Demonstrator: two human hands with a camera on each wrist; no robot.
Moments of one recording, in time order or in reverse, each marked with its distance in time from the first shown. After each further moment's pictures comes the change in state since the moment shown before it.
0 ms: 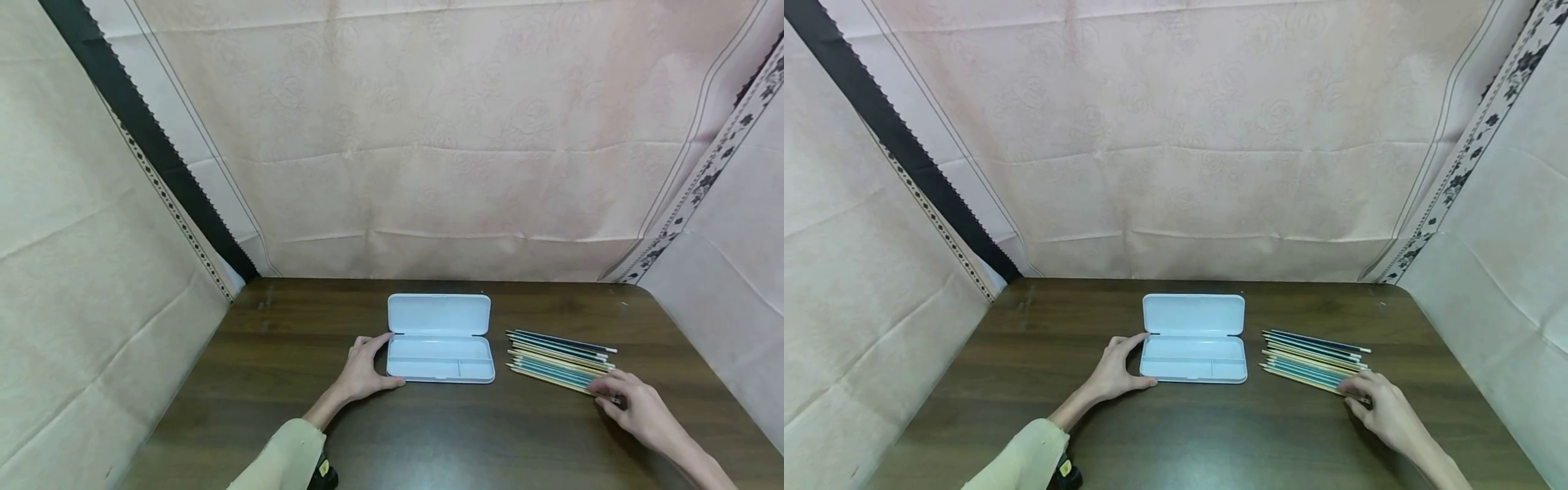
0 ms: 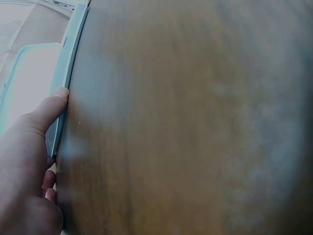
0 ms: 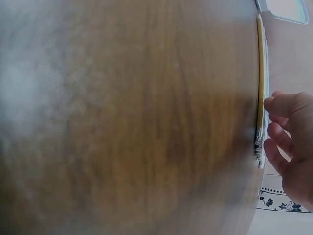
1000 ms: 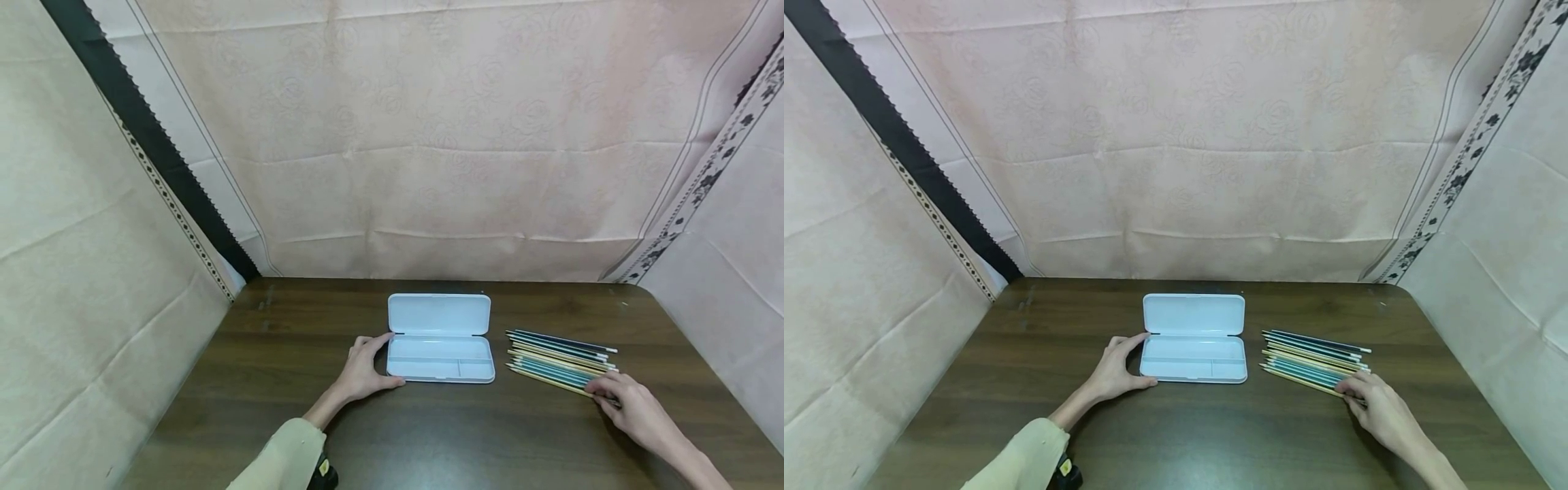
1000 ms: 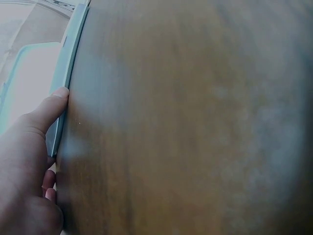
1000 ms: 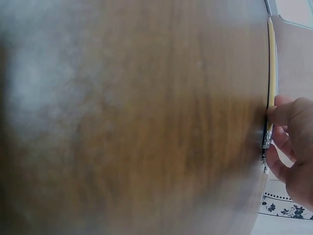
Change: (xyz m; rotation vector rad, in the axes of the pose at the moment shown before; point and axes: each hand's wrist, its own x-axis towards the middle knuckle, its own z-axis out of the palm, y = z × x) left_hand -0.001 0.000 0.001 0.001 0.000 -0.007; right_hand 0.002 0.003 0.009 -0.057 0.011 -0.083
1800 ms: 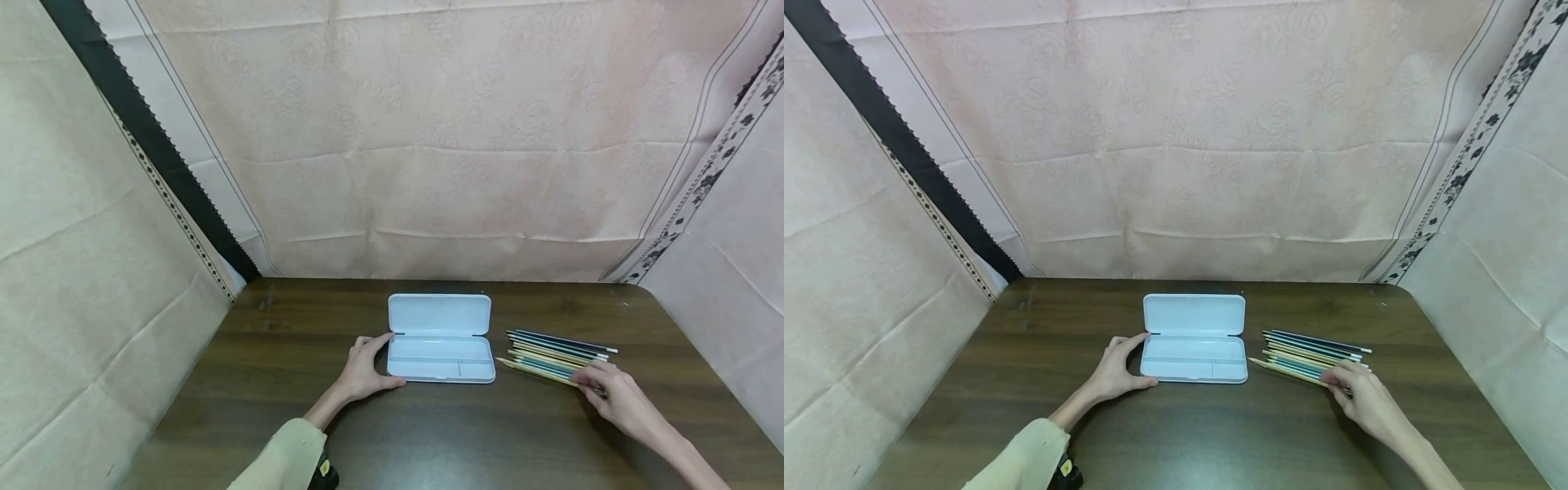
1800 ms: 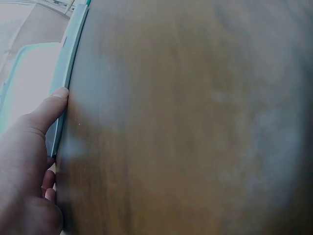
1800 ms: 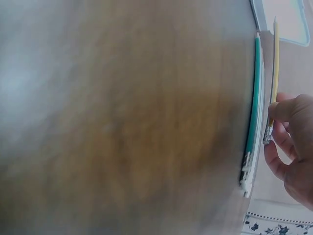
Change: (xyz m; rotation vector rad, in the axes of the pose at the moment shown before) left_hand 0.000 0.001 -0.001 -0.007 -0.006 -0.008; right_hand 0.024 -0.010 0.003 0.103 -0.012 -0.051
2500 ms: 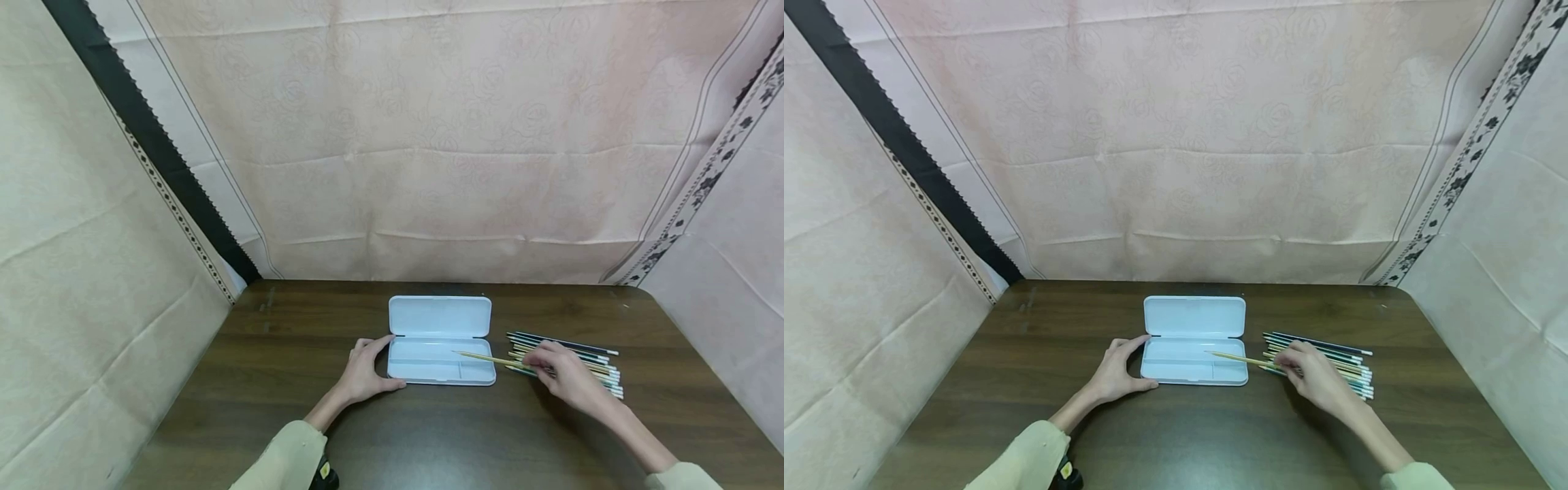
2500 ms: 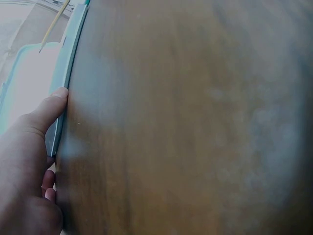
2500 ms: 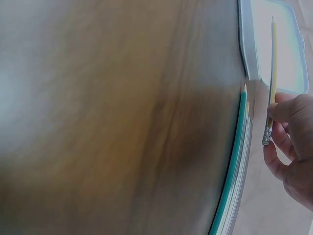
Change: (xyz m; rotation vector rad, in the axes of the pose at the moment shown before) left_hand 0.000 0.001 0.000 0.004 0.002 0.011; right_hand 0.062 -0.025 0.037 0.049 -0.105 0.013
